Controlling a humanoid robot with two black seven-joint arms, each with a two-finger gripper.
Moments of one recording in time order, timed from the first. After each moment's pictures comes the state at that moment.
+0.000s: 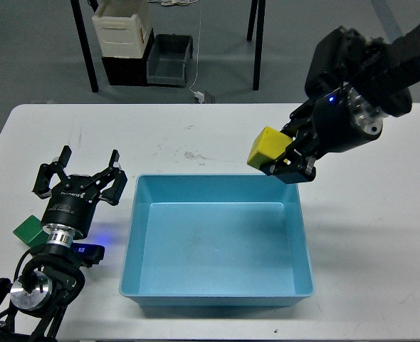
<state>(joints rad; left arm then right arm) 0.07 -0.01 -1.40 -1.42 -0.28 -0.33 -0.01 1.74 -0.47 -0.31 1.44 -1.73 0.49 0.49</state>
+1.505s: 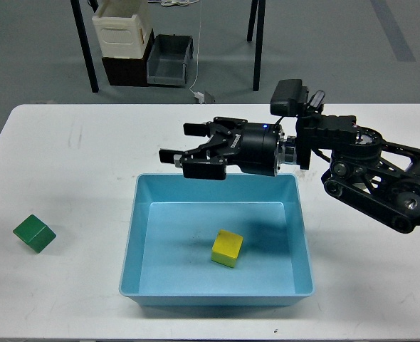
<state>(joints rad) -0.33 0.77 -1.47 -1.33 0.95 -0.46 -0.25 0.97 -0.25 0.43 1.22 -1.71 0.09 0.48</state>
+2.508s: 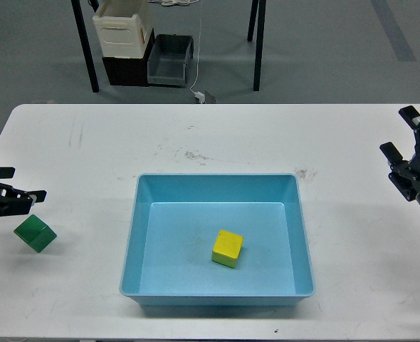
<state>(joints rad) -0.40 1.13 -0.81 -1.41 2.03 -0.43 -0.49 -0.07 -0.33 1.48 1.63 -1.09 0.21 0.12</state>
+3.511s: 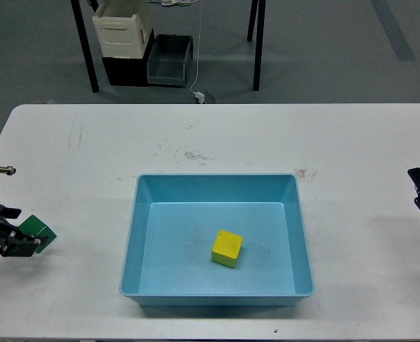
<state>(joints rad) -0.47 1.01 -0.58 -1.27 2.18 -0.40 -0.49 -0.19 -0.32 1.56 1.63 -1.08 0.19 0.13</state>
